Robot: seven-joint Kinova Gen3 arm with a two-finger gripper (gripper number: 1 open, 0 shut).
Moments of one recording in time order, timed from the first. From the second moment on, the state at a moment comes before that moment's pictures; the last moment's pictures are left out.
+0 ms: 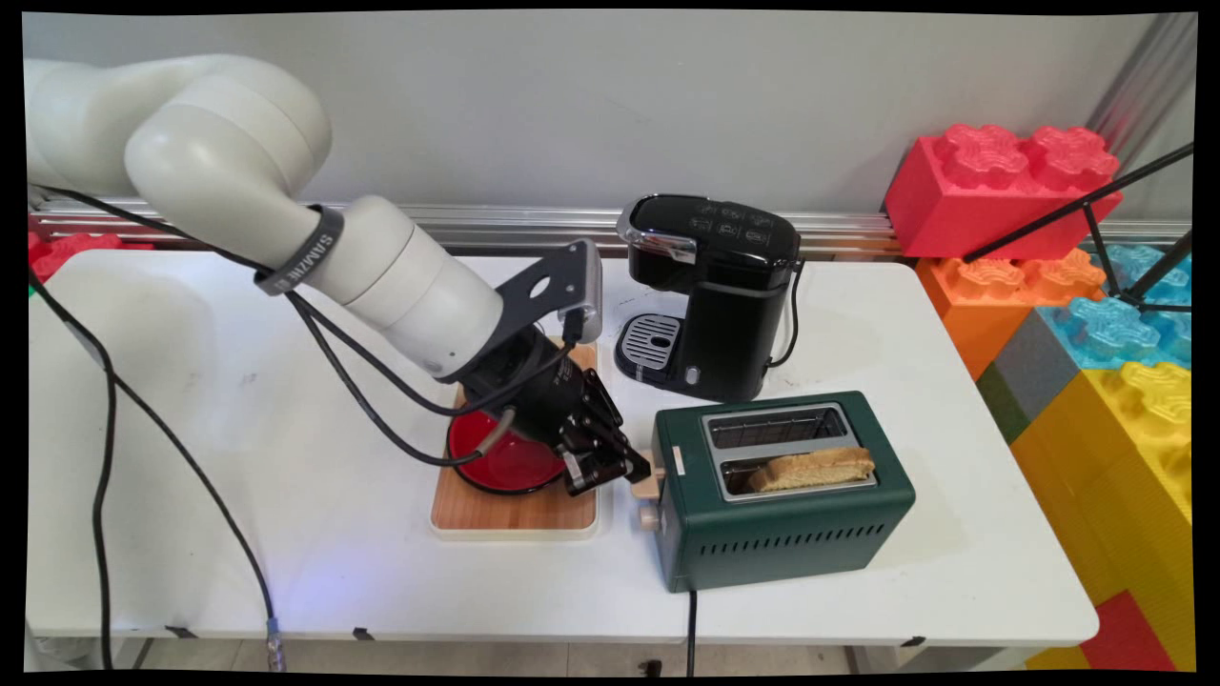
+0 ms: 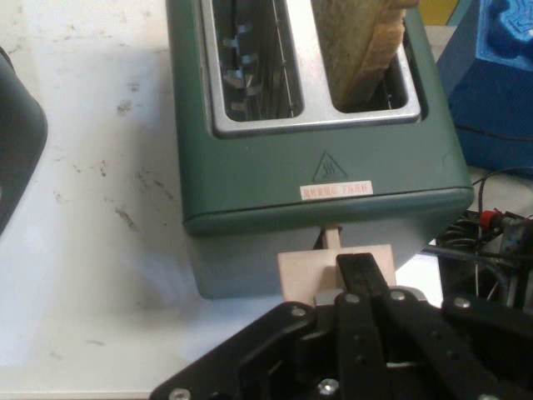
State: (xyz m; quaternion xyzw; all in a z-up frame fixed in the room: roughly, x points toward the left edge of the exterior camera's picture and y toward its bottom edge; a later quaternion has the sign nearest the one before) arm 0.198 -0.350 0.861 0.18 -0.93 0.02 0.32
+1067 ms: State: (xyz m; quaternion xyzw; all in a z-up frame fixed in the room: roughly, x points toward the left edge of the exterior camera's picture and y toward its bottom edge) arm 0.197 -0.345 0.837 0.18 -0.93 0.03 0.31
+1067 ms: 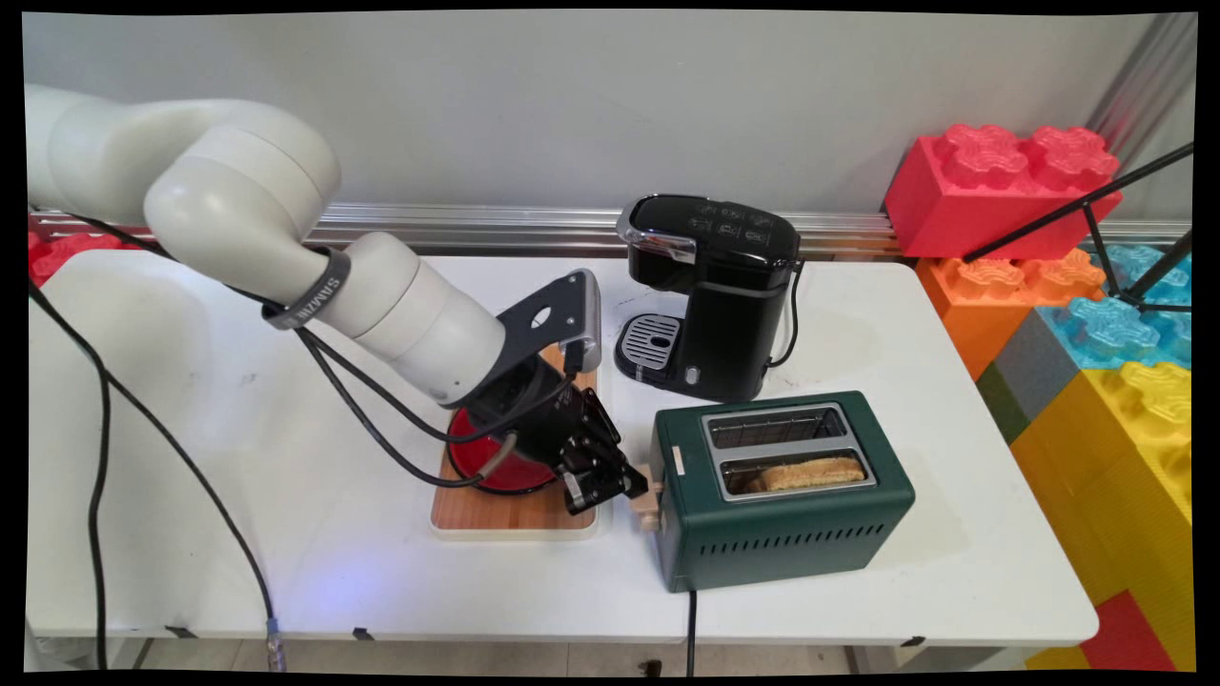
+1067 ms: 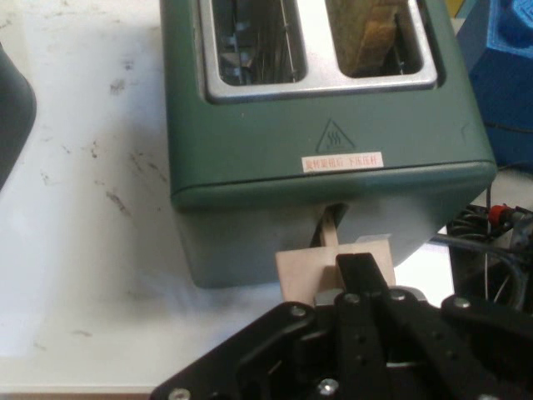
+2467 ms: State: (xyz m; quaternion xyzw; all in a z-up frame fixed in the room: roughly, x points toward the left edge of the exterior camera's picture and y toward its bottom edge) arm 0.197 -0.340 0.810 0.19 -0.93 0.03 0.31
